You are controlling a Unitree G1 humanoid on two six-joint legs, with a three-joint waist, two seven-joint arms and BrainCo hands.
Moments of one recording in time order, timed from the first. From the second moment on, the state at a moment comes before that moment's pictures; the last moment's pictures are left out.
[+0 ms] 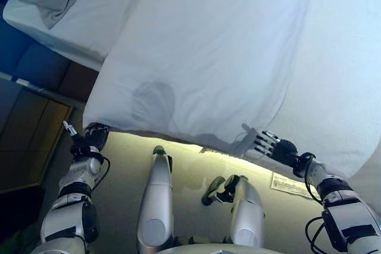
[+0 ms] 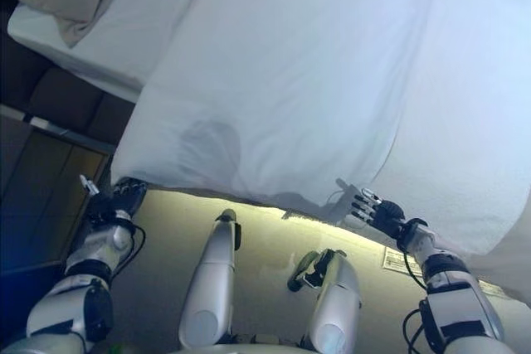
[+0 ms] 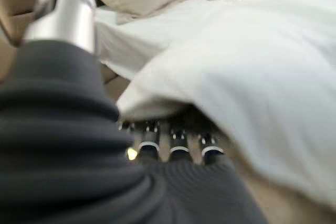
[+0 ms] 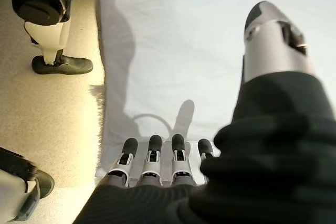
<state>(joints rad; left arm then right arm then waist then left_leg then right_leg) -0.41 0.45 0.33 1.12 -1.74 0.30 -0.36 -0.48 -0.58 0.14 1.04 0.87 0.30 0.52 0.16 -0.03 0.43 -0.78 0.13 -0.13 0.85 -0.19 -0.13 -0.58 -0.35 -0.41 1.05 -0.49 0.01</state>
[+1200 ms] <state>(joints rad) -0.05 0.42 0.12 1.27 -0.87 0.09 -0.27 -0.13 -0.40 0.09 1.00 0.70 0.23 0.53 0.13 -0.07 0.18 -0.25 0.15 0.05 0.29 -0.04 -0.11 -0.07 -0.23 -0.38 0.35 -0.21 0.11</state>
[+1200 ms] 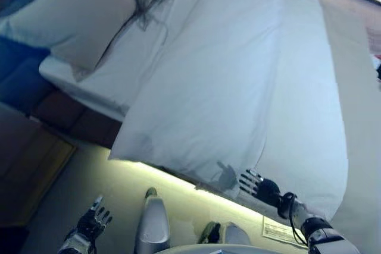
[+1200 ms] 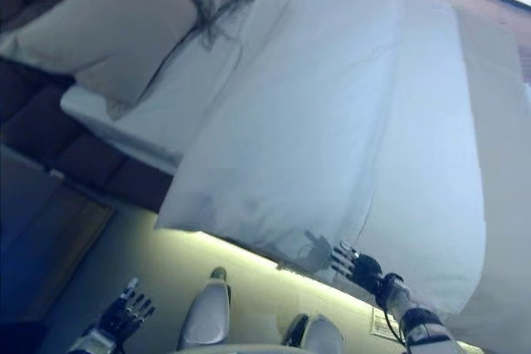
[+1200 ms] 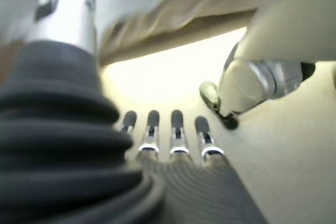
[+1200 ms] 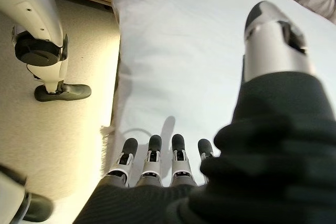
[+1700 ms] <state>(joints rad) -0.01 0.25 -0.06 1.29 -0.63 0.09 -0.24 0.02 -0.21 0.08 1.23 0.71 0.11 0.46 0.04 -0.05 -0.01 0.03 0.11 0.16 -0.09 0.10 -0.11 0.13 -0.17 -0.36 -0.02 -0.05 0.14</state>
